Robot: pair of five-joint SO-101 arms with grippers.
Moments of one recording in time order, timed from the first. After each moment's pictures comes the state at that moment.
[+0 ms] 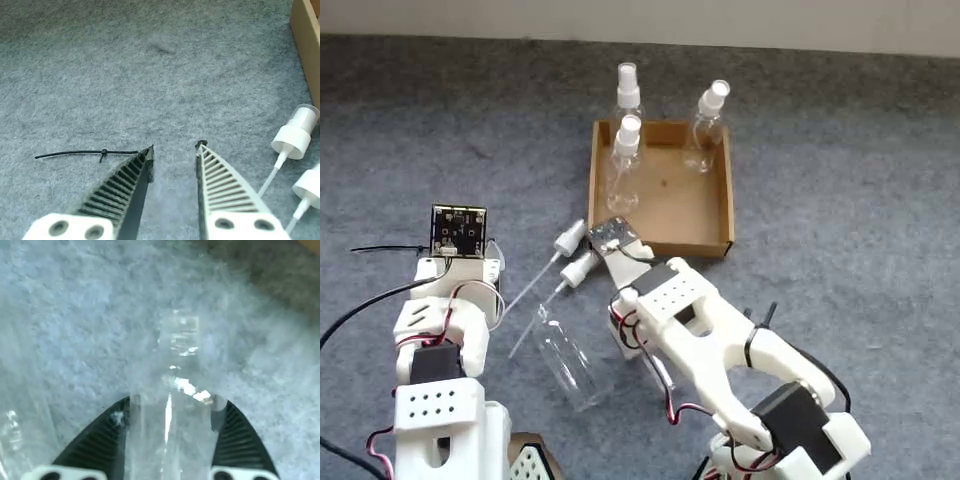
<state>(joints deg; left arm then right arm) -15.3 -70.8 82.5 31.0 -7.6 -39.6 -9.2 44.2 57.6 0.0</state>
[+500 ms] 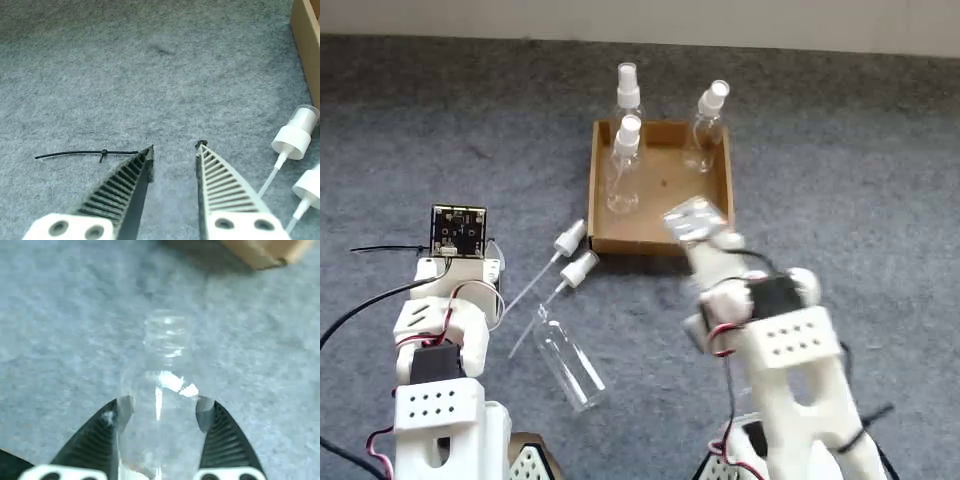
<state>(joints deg) -15.3 -70.8 82.5 31.0 -7.6 -11.2 -46.1 44.6 85.0 24.1</state>
